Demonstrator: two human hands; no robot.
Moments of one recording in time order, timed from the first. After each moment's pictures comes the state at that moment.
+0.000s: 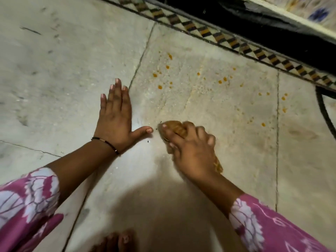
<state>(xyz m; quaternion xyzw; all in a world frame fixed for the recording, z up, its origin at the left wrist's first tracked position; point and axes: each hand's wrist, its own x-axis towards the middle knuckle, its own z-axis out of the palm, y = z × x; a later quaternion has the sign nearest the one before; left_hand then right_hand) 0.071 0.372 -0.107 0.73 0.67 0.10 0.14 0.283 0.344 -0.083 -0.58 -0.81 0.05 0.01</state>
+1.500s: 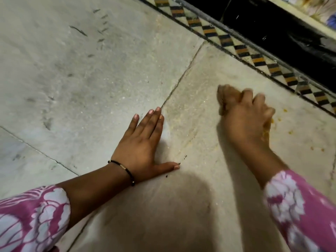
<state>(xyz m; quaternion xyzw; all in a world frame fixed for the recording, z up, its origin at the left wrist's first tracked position) 0.072 0.380 -0.113 0.71 0.68 0.05 0.17 0.267 0.526 -0.074 -0.65 -0.76 -0.03 -0.05</state>
